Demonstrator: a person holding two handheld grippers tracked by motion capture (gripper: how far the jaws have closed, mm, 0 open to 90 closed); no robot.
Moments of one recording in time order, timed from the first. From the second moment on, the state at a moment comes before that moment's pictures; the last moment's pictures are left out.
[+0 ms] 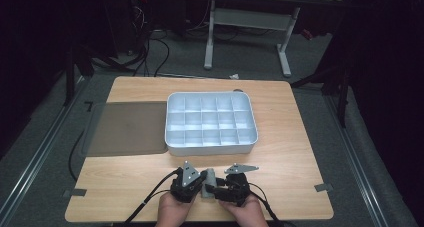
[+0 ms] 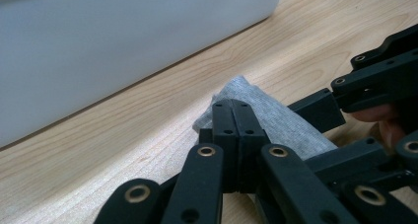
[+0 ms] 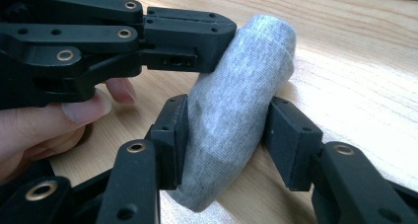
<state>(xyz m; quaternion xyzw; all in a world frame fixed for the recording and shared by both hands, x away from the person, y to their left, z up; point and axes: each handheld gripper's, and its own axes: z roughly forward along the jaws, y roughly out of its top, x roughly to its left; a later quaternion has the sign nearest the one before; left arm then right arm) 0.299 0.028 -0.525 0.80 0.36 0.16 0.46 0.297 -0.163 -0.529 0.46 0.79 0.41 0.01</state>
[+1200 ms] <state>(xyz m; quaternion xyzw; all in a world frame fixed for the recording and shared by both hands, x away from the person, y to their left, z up) 0.297 0.088 -0.509 0.79 0.36 0.20 0.45 0.291 -0.177 -0.518 0.43 0.78 0.44 0.06</state>
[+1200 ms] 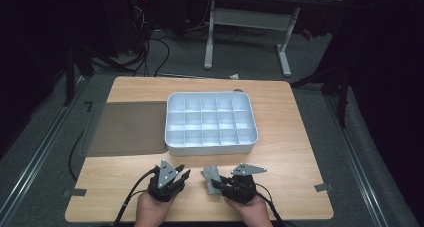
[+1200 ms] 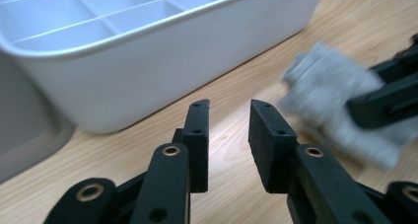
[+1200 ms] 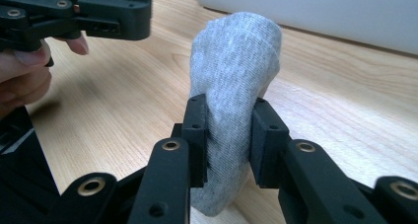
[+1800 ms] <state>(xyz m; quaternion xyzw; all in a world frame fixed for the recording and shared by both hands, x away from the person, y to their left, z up) 0.297 0.132 -0.518 0.76 0.41 0.20 0.46 0.289 -0.203 -0.517 0.43 0.78 0.45 0.10</state>
